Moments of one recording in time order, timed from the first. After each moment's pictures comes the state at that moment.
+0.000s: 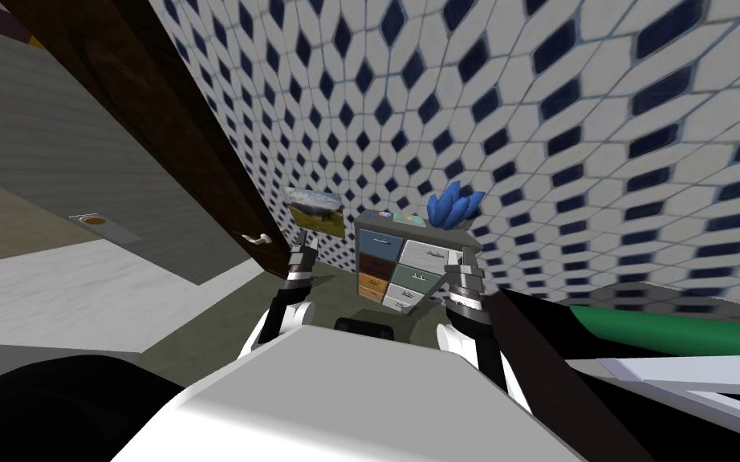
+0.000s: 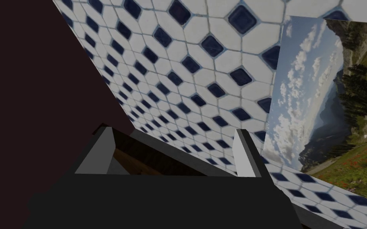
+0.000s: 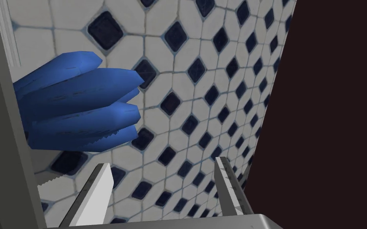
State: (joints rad) left arm 0.54 -0.03 -0.02 -2.25 0.04 -0.41 -0.03; right arm 0.53 -0.04 -0.05 -2.31 0.01 -0.42 0.03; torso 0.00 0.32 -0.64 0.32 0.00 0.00
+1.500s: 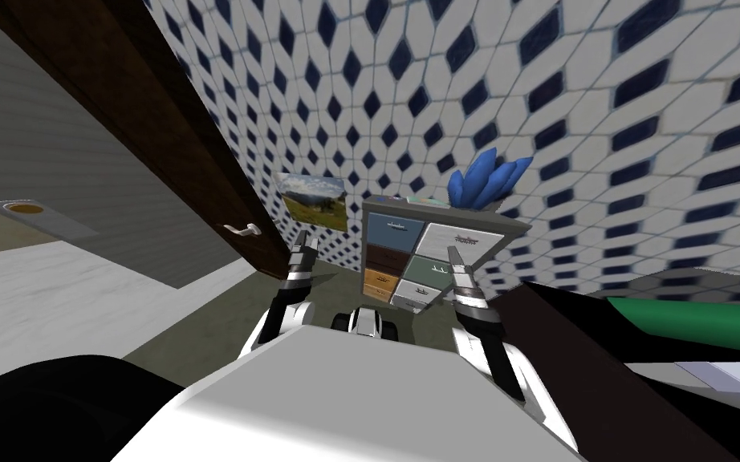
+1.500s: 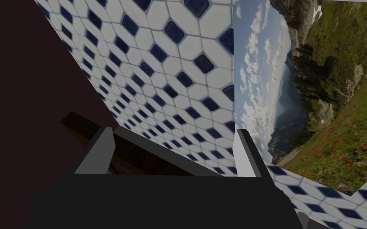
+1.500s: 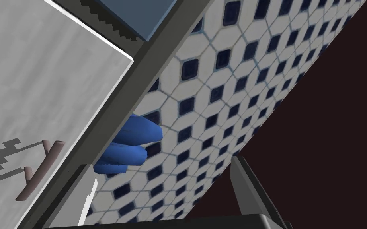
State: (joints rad) left arm 0.54 -0.03 -0.02 -2.25 0.04 -0.41 -0.03; right arm 0.52 -0.19 -0.13 -2.29 0.24 -0.39 0.24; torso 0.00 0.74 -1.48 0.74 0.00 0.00
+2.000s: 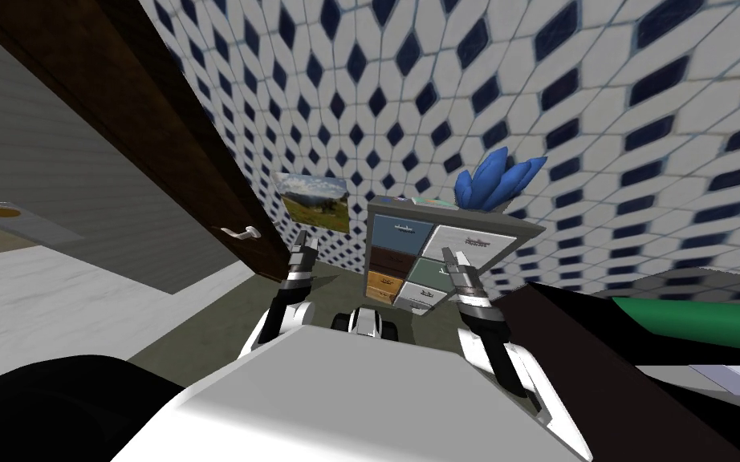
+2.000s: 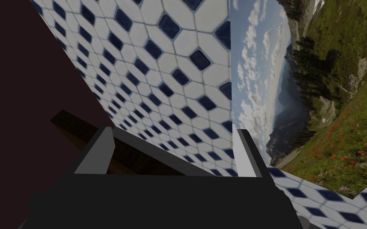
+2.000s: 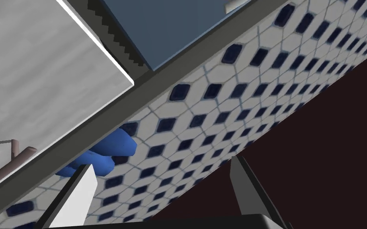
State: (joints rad) left arm 0.54 -0.03 -0.02 -2.25 0.04 -0.41 -0.03; right arm 0.51 -0.22 -0.18 -2.28 0.37 -0.37 0.37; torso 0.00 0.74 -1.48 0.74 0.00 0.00
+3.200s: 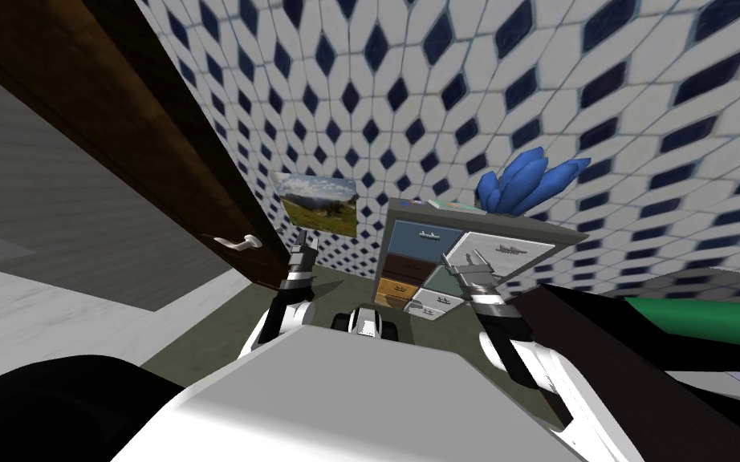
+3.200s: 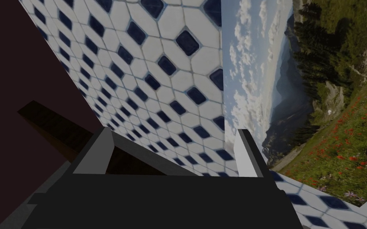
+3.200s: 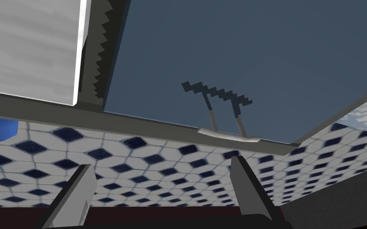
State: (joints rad) left arm 0.54 -0.03 -0.02 -2.25 0.04 -0.41 -0.03; right arm 0.50 -0.34 -0.32 -2.24 0.73 -0.31 0.71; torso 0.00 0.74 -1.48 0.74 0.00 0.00
